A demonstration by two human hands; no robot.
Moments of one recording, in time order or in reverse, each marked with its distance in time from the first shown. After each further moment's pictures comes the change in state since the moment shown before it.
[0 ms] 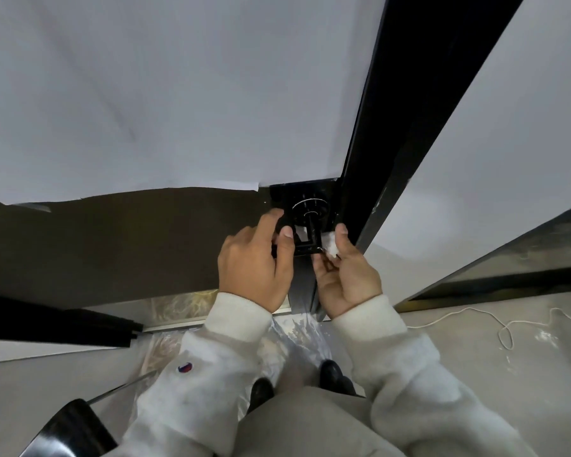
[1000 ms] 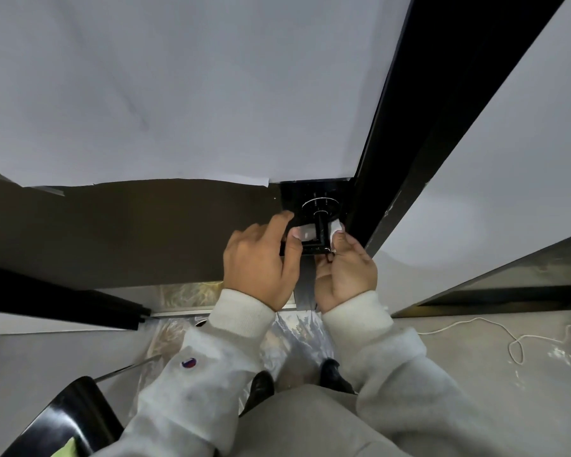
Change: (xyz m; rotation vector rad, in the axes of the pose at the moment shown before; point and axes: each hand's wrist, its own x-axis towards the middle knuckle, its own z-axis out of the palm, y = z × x) left_hand -0.001 -0.005 0.006 0.086 -0.014 -0.005; right_hand 0.015 0.017 0.010 -0.026 0.010 -0.129
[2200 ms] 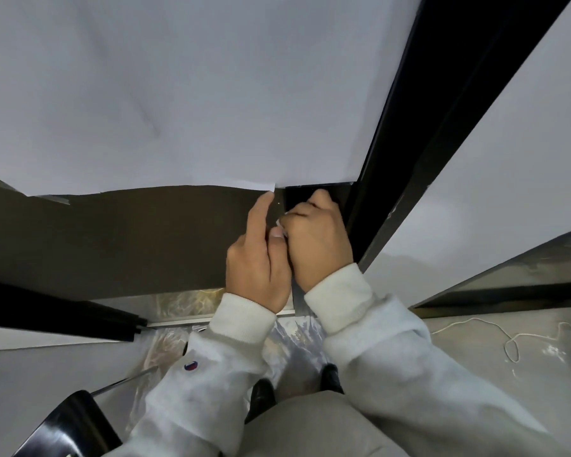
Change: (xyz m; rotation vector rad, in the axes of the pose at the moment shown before) left_hand 0.001 -0.005 -0.009 -0.382 0.104 -0.134; right_hand -0.002 -0.003 0.040 -1.655 -0.469 -1.547
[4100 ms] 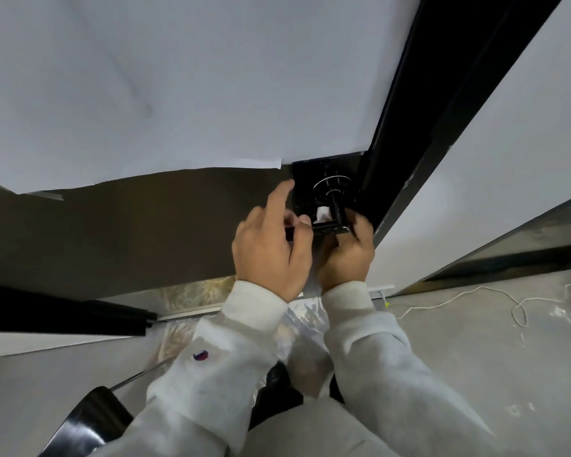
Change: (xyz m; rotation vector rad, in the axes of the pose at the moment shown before) left_hand -0.003 -0.006 -0.001 0.156 -0.133 0.065; right_hand -0.082 0.028 0.087 0.475 0.358 0.761
